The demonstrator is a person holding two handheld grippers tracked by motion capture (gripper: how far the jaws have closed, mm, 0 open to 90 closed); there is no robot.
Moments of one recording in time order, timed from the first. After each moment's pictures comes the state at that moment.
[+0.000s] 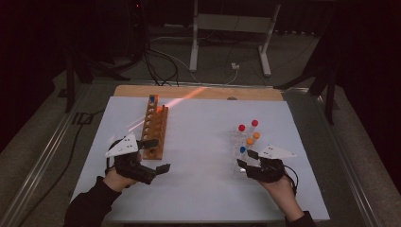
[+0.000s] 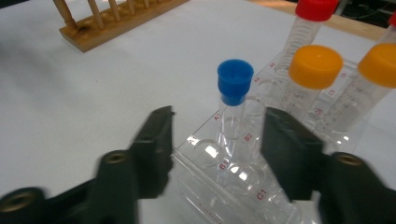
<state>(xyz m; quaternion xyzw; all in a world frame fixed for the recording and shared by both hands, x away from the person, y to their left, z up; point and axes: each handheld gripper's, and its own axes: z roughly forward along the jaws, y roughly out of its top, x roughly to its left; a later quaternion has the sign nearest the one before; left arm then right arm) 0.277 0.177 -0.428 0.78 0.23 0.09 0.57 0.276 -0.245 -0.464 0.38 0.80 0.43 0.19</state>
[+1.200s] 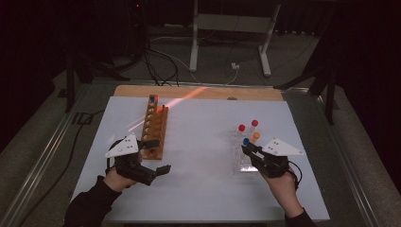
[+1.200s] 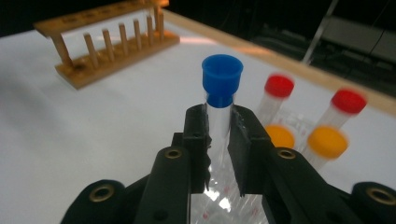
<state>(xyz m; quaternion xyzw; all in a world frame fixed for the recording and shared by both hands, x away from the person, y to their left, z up) 0.276 0.177 -0.426 0.78 0.22 0.08 0.58 0.268 -0.239 -0.422 0.35 0.77 0.47 0.26</state>
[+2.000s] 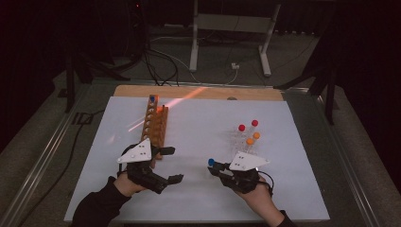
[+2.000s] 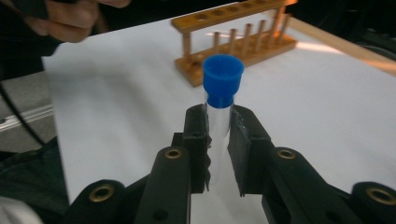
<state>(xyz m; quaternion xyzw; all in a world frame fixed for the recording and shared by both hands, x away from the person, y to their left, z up) 0.263 0.142 -0.421 0.79 0.17 0.04 0.58 0.244 -0.163 -0.436 0.24 0.83 0.49 0.14</state>
